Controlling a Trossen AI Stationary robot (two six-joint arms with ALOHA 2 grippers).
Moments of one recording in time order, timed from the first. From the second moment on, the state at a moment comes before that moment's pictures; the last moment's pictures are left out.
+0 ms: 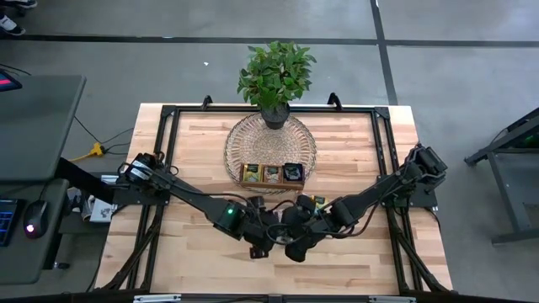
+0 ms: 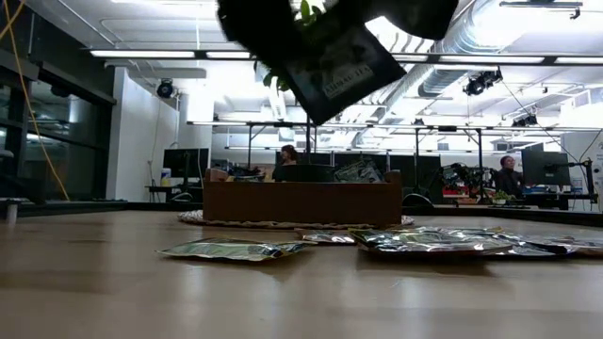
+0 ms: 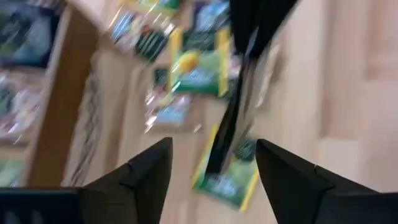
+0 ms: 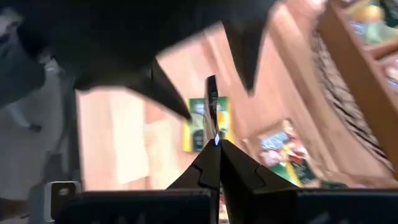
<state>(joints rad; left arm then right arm) -0.46 1.91 1.65 -0.86 -0.33 -0.49 0.48 1.76 1.40 -0.55 0.35 0.74</state>
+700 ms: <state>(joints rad) -0.46 1.90 1.54 -1.02 -0.36 -0.60 0.48 1.59 1.40 -0.81 0.53 0.82</state>
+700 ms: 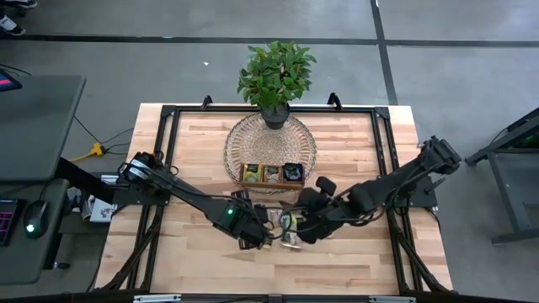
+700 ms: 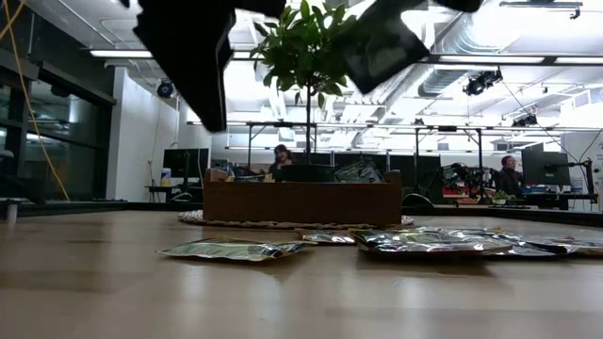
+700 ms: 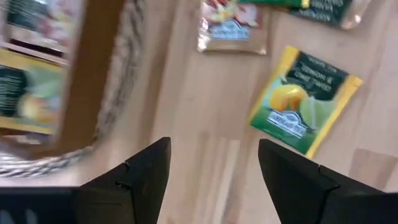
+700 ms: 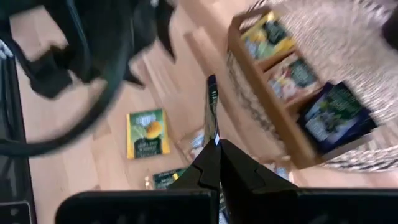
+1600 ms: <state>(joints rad) -0.46 1.55 0.76 0.15 -0.19 -0.83 0.26 1.23 0.83 -0.28 0.46 0.56</state>
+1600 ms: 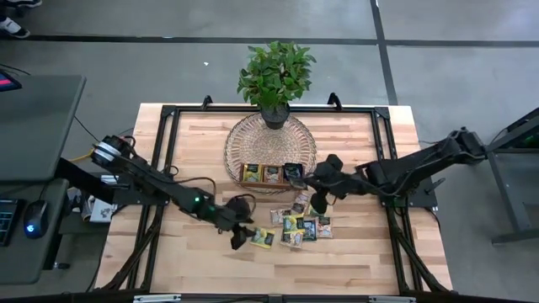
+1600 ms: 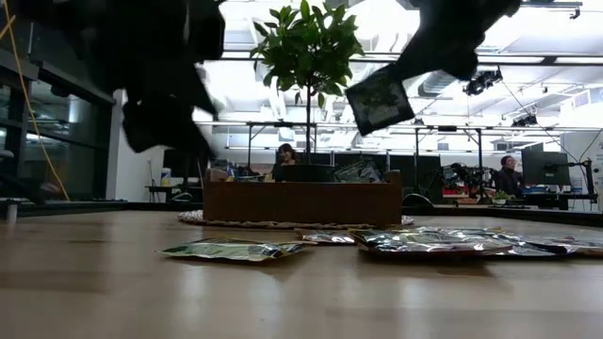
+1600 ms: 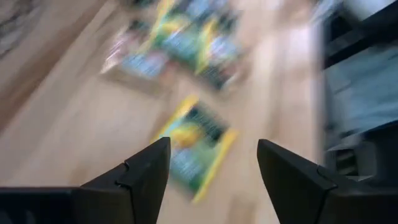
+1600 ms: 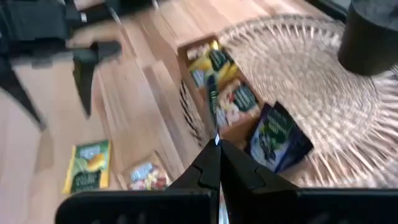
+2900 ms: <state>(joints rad) -0.39 1.51 0.58 0.65 -0.23 -0.87 -0.12 1.40 0.59 0.15 0.13 0.34</state>
